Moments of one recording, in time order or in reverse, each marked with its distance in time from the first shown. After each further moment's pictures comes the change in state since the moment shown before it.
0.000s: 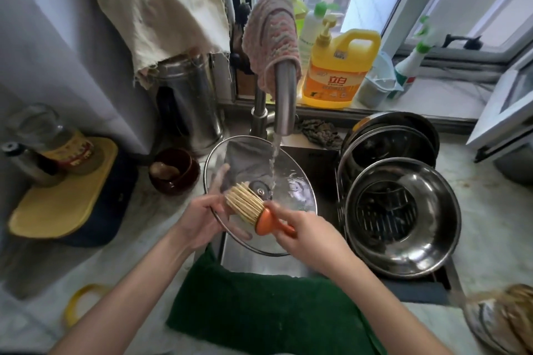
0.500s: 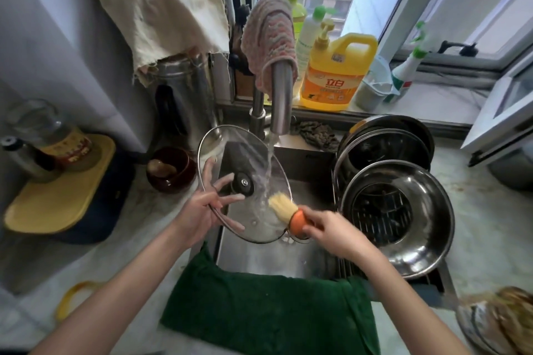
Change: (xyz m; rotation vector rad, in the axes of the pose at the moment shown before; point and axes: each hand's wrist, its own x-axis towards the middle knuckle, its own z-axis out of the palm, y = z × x) left_hand -0.002 -0.006 0.004 0.082 0.131 0.128; right_hand 0.004 0.068 -0.006 0.104 -0.142 0.208
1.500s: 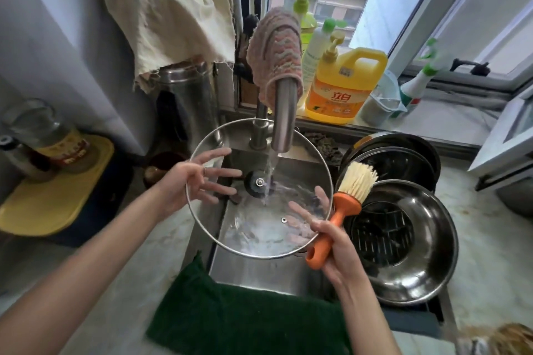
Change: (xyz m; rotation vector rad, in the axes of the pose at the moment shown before) left_hand 0.036 0.070 -0.014 0.233 0.027 -0.103; right_hand 0.010 -0.014 0.010 1.811 0.011 -0.137
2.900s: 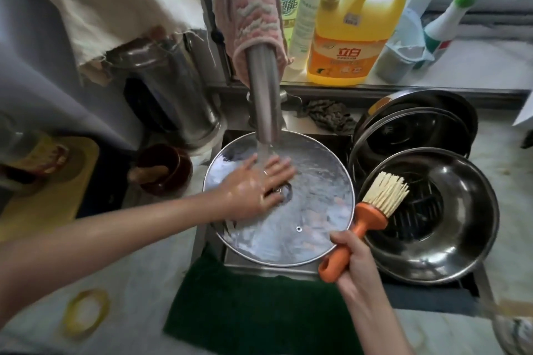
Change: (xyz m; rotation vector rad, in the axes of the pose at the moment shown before) left_hand 0.078 -0.051 0.058 1.906 -0.264 0.466; right_hand -0.011 0.021 -0.016 0.212 0.324 0.054
